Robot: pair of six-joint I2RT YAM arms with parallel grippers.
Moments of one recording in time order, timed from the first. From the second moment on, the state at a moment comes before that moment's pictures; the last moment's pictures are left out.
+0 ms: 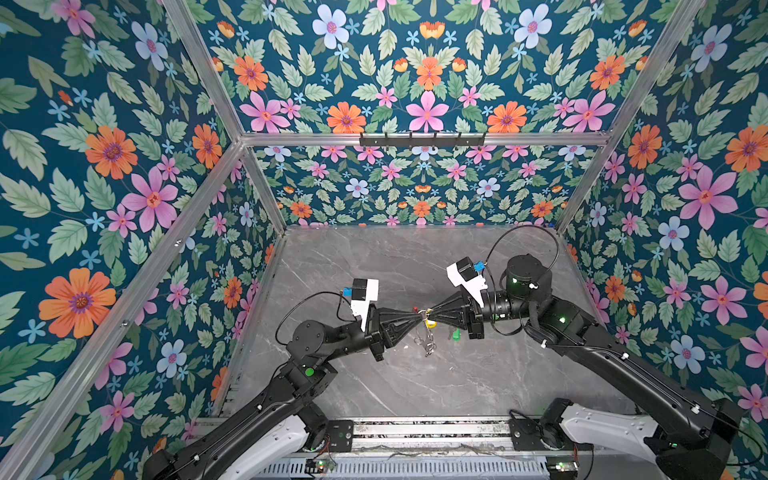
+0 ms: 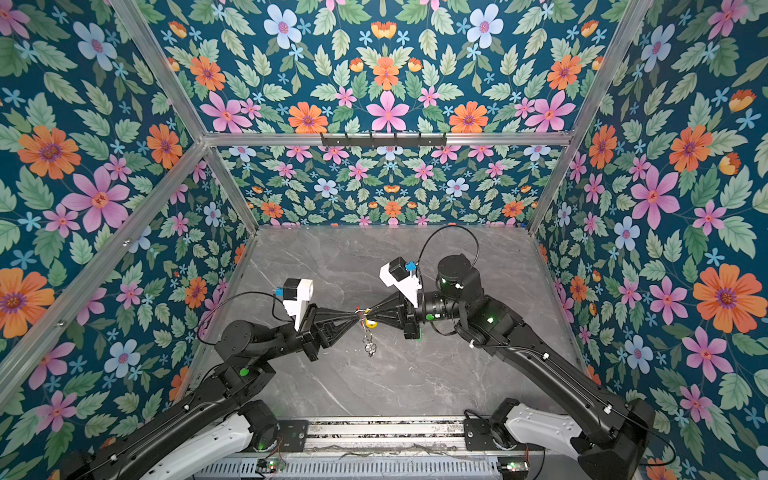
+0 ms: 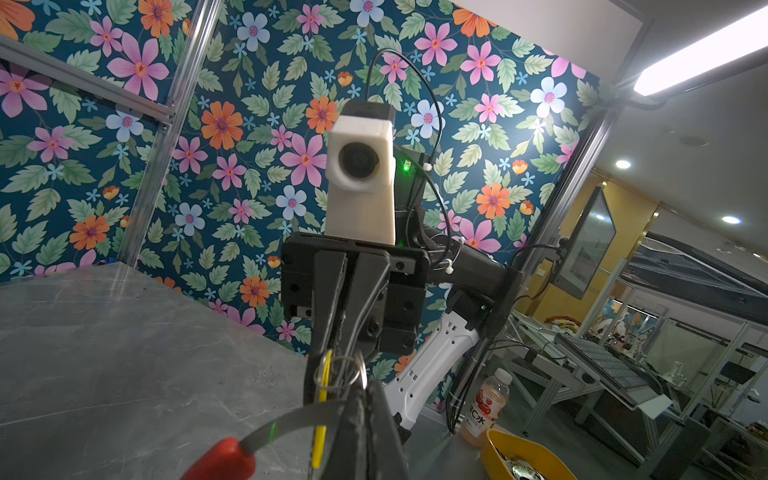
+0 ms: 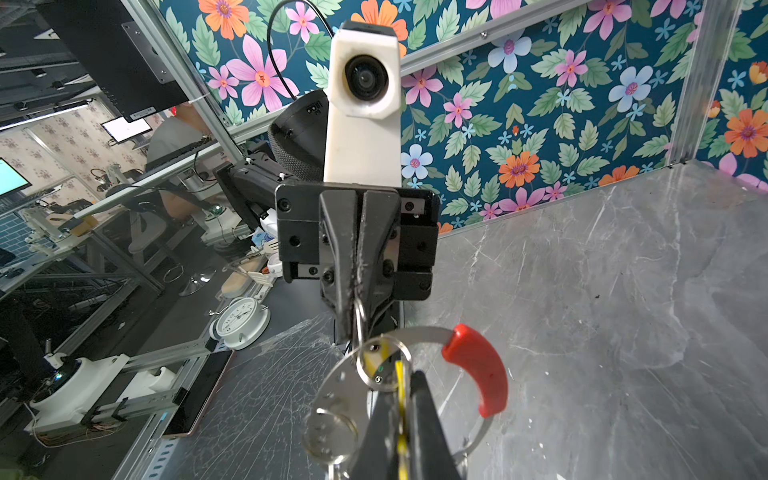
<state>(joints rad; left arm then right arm) -0.80 0.73 0.56 0.57 0.61 -0.68 0.73 1.11 1.12 -0.24 -0.85 0.14</state>
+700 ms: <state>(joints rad) -0.80 0.72 0.46 0.75 0.45 -0.75 0.79 1.12 1.10 -0.21 -0.82 0.12</state>
